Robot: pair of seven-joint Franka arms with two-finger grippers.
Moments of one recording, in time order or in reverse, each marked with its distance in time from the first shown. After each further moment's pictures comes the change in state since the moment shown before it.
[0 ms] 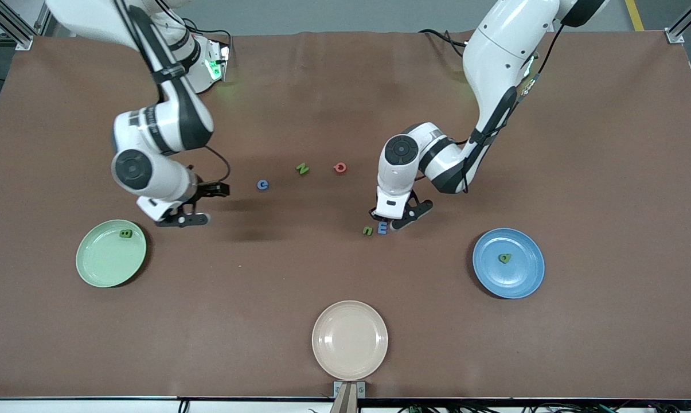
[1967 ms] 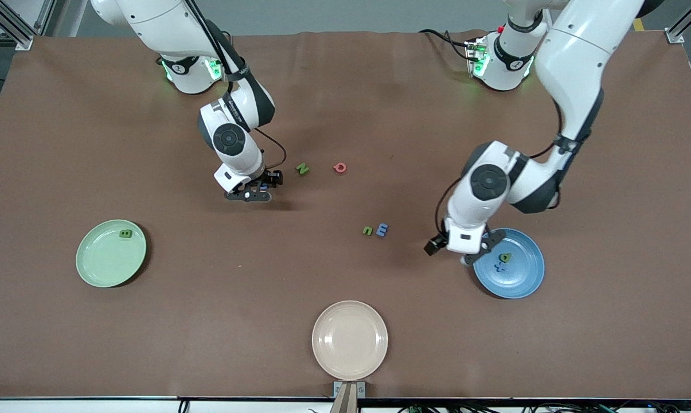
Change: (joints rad) left arm 0.353 -0.066 -0.154 0.033 0.010 -0.112 0.132; right arm 0.235 0.127 -0.003 -0.184 0.011 0.390 0.277
